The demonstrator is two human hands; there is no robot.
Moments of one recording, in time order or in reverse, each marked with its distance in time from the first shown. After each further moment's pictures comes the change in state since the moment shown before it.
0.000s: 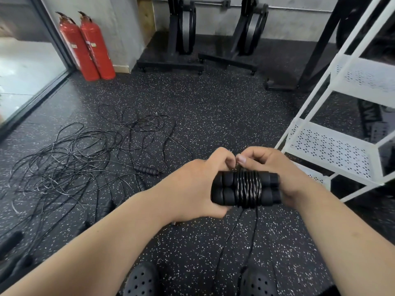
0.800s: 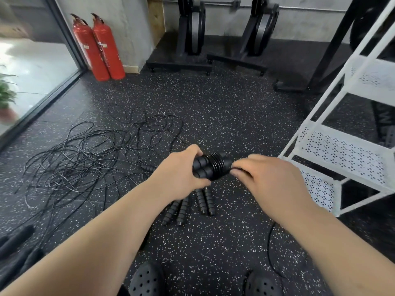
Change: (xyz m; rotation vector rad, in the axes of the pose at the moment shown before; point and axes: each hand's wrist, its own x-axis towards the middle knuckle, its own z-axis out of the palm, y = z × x) left_hand 0.007 -0.055 -0.011 0.118 0.152 -0.489; right_hand -0.016 -0.010 0.039 -1.365 0.259 -0.358
